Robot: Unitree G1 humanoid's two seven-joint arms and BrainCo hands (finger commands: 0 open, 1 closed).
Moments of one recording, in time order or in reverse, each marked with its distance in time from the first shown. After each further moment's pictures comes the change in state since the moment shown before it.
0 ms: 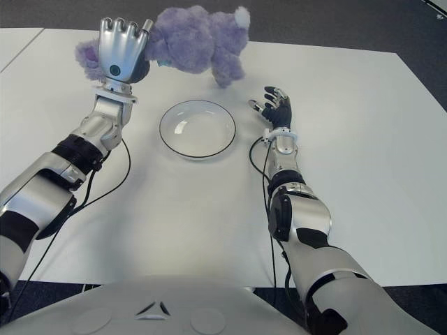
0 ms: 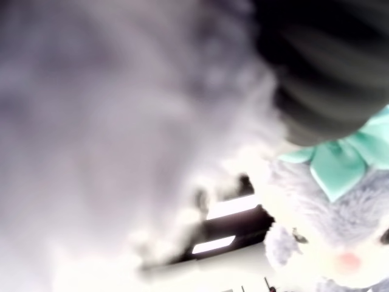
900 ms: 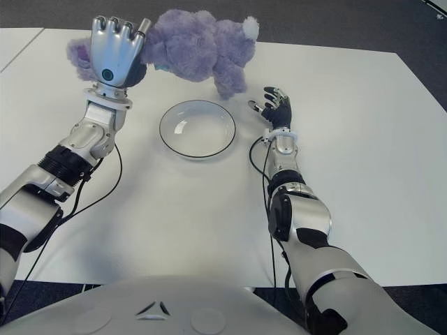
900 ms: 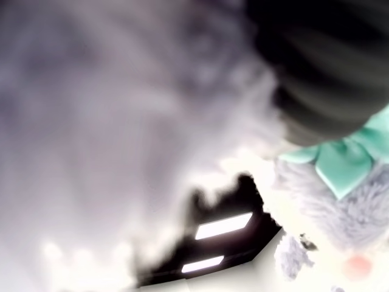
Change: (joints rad) left arm 0.104 0.069 0.040 -0.249 0.051 0.020 -0.061; right arm 0.000 0.000 0.000 0.000 0.000 0.000 0.001
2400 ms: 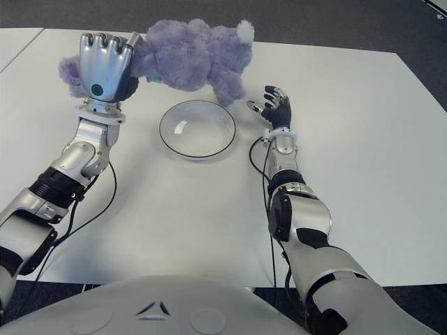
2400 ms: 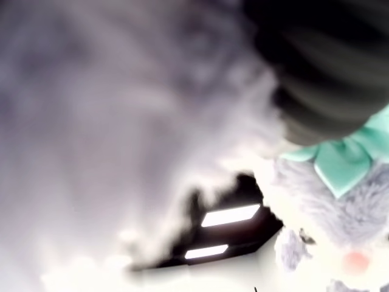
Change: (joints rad) left arm 0.189 0.011 0.088 -0.197 0.022 -0.008 -0.087; right arm 0.000 -0.001 0.012 0.000 -0.002 0.000 -0.001
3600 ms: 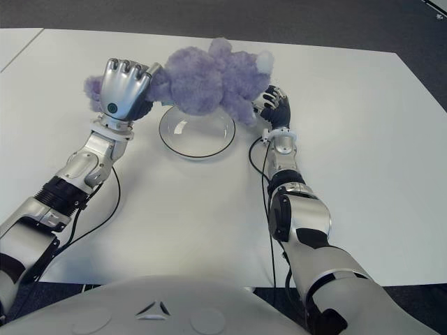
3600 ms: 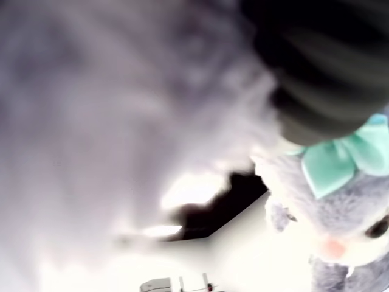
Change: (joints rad) left arm 0.037 -0.022 -0.002 0.073 -0.011 -0.237 0.037; right arm 0.000 -0.001 0.022 0.000 -0.014 0.000 -0.021
